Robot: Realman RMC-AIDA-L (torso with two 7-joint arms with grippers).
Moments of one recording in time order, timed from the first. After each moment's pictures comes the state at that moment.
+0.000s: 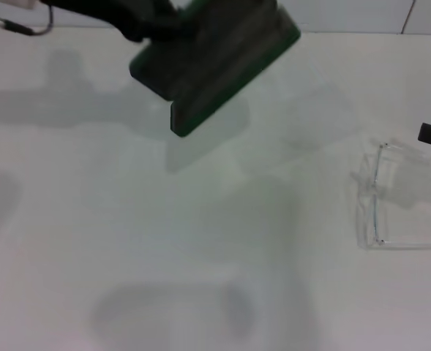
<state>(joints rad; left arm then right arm) -1.21 -1.84 2.85 -0.49 -0.04 1.73 -1.41 0.38 1.95 -0.69 -0.68 -1.67 -1.67 1.11</state>
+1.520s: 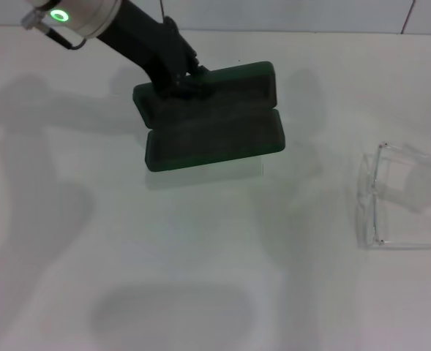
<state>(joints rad) -1.44 -2.10 2.85 -0.82 0.34 1.65 -1.23 0.35 1.95 -0.64 -0.67 -1.67 -1.68 1.13</state>
